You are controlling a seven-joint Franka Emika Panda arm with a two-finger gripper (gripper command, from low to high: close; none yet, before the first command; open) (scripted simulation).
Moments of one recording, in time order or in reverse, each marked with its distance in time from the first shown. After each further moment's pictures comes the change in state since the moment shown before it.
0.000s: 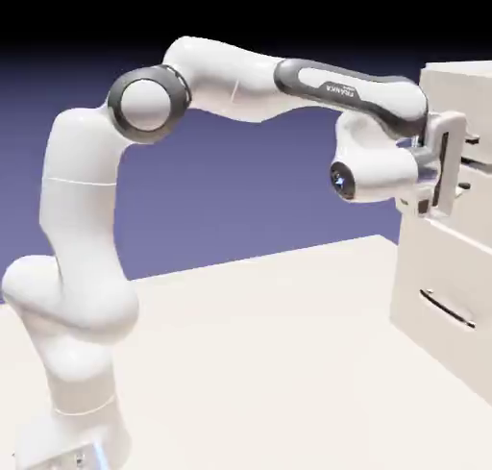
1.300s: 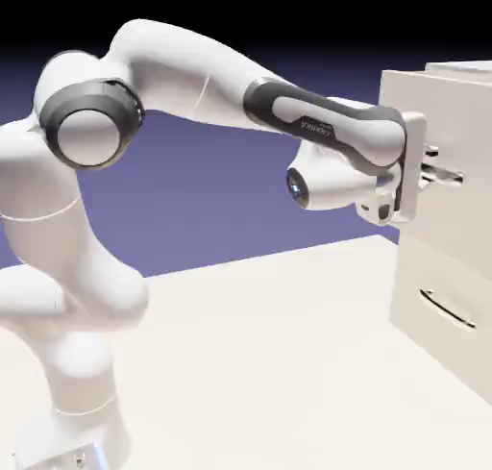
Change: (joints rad) arm 0.609 0.516 -0.505 -0.311 0.112 0.017 -0.532
